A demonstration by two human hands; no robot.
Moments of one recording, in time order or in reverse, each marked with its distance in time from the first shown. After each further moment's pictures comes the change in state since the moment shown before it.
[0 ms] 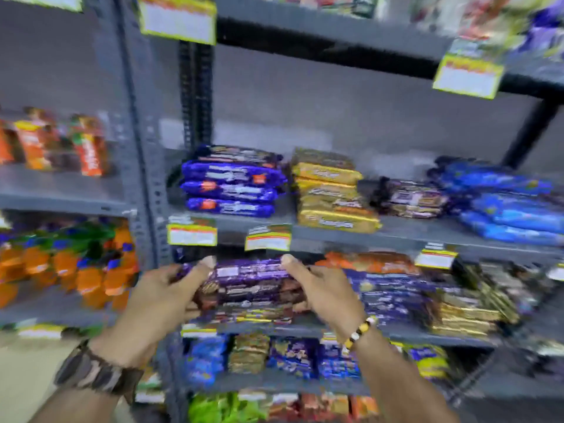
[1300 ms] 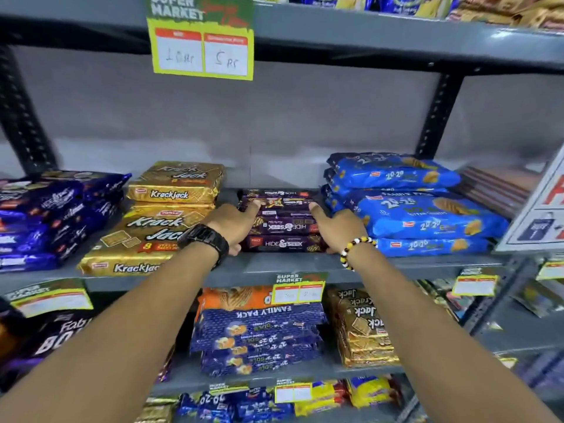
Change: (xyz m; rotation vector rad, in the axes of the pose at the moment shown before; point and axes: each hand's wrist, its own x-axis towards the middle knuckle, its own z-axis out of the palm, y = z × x) left_hand 0.121 0.142 0.455 0.662 -0.114 0.094; right_hand 0.228 0.106 -0.380 -0.460 0.336 0.070
